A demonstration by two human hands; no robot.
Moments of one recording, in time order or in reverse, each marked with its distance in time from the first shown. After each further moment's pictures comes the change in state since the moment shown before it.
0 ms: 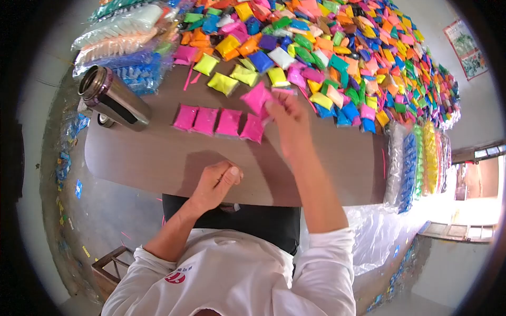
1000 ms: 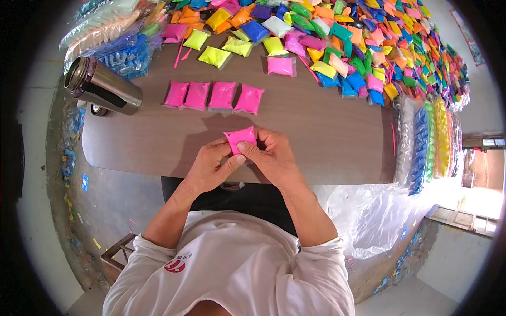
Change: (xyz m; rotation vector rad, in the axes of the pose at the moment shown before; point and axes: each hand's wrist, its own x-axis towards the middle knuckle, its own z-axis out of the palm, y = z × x) left_hand 0.004 0.004 0.002 0.164 -0.109 0.100; right_hand -0.107 0.029 0.002 0.034 -0.250 0.252
